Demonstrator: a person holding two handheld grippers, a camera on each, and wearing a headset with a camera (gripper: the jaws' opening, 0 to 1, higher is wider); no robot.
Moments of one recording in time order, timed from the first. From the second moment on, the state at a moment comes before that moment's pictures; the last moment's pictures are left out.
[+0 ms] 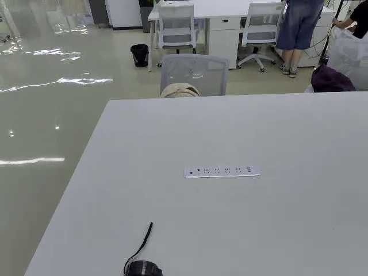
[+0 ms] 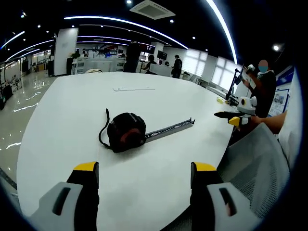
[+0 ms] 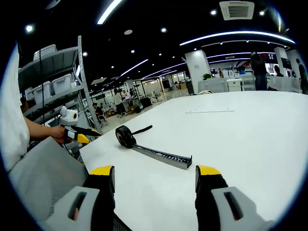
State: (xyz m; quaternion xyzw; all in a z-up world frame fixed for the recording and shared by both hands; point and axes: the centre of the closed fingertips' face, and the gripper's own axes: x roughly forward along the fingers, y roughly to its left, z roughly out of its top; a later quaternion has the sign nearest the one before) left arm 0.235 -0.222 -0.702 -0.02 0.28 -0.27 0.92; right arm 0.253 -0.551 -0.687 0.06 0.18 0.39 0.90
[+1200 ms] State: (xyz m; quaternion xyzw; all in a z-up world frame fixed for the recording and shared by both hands) left arm 0.248 -0.228 -0.695 -0.03 0.30 -0.26 0.92; right arm 0.250 -0.555 -0.685 0.07 0.19 0.38 0.90
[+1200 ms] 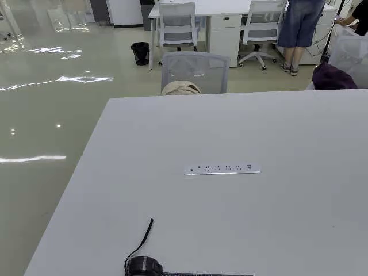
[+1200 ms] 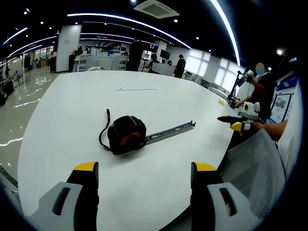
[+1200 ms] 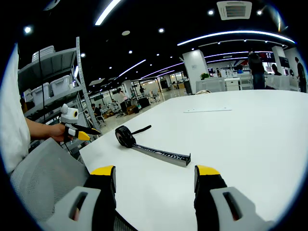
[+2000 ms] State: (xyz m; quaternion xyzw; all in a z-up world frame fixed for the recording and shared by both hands) left arm 0.285 -0.242 -0.704 -0.06 0.33 -0.19 0.92; right arm 0.251 -0.553 -0.689 0.06 0.19 0.39 0.90
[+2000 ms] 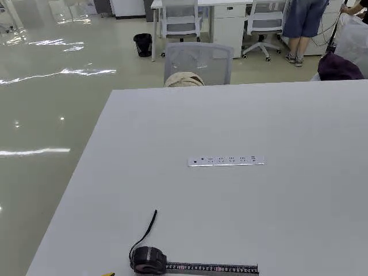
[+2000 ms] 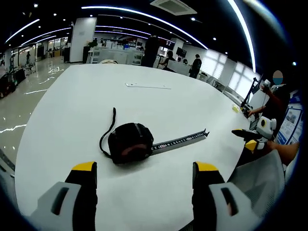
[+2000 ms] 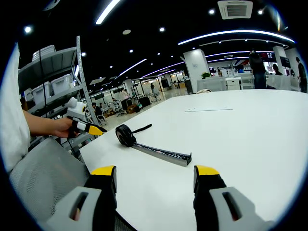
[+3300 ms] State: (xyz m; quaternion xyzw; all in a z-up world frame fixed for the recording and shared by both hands) left arm 0.329 -0.251 -0.737 -0.11 0.36 -0.10 0.92; right arm 0.258 -0.554 -0.695 0.07 0.20 0.39 0.90
